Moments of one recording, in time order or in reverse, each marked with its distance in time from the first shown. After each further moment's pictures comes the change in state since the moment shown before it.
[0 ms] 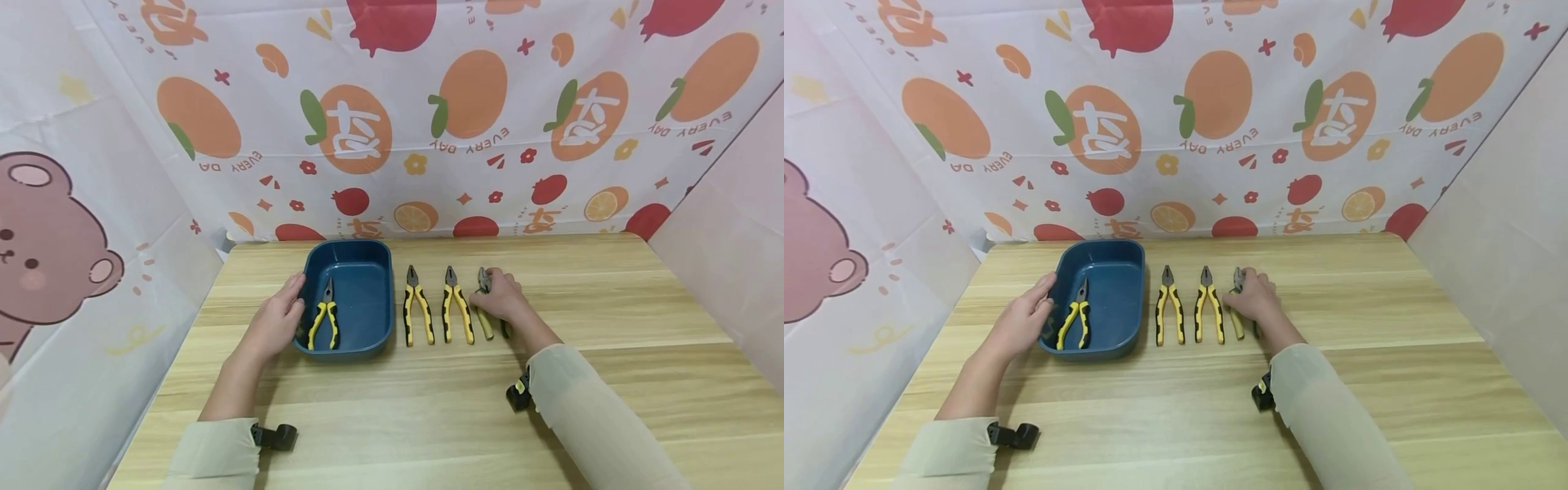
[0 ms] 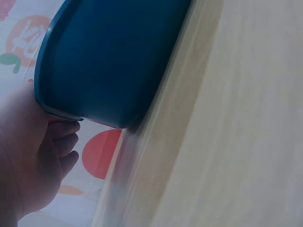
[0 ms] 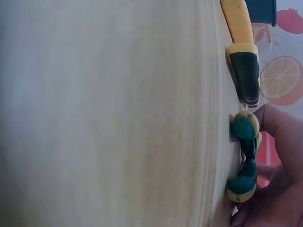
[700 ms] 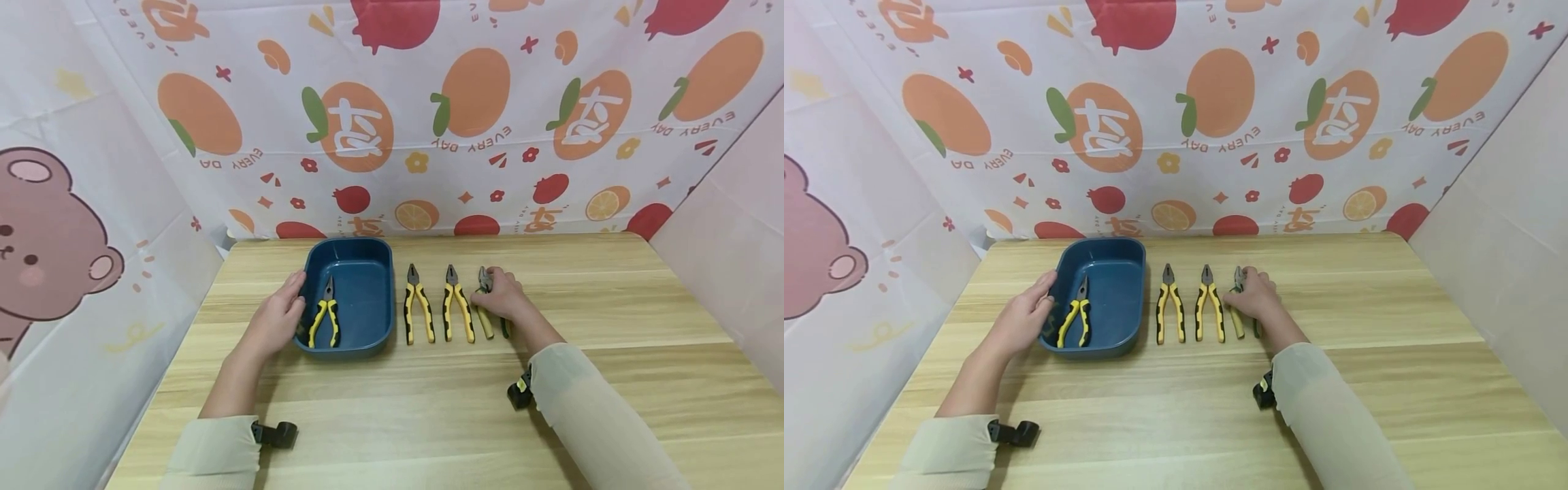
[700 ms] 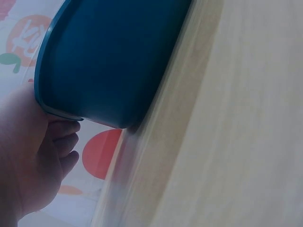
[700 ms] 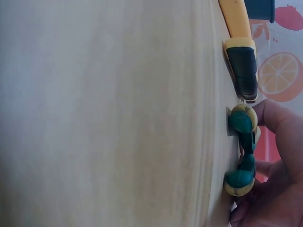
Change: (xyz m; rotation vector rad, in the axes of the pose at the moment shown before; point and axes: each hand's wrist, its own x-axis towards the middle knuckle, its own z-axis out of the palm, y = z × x) left_hand 0.000 0.001 -0.002 0.004 -0.016 -0.003; right_hand 0.001 0.002 -0.001 -0.029 -0.026 -0.040
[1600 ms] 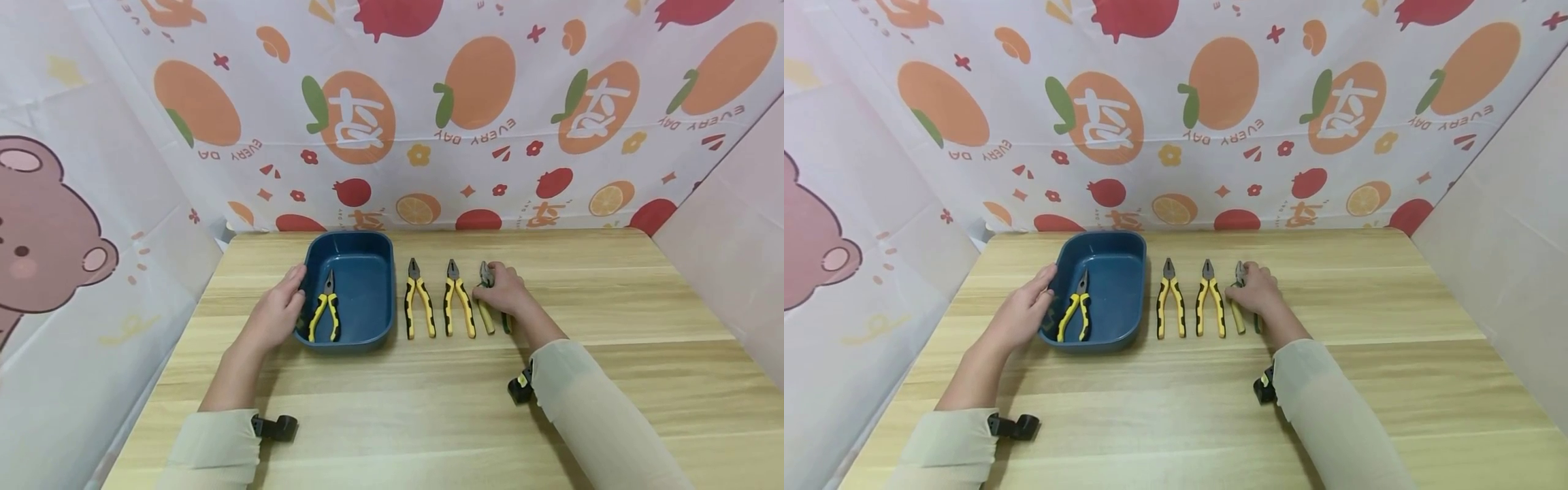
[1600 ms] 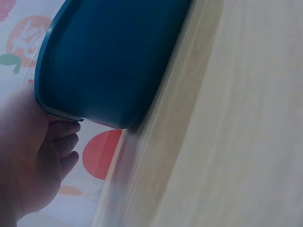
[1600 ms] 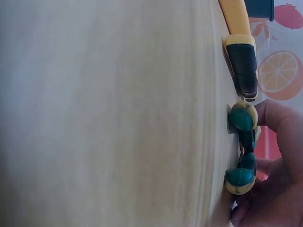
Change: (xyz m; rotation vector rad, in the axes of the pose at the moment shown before) left_hand 0.003 -0.003 0.002 0.008 -0.010 0.002; right_hand -0.001 -0.001 -0.002 0.014 -0.006 -0.013
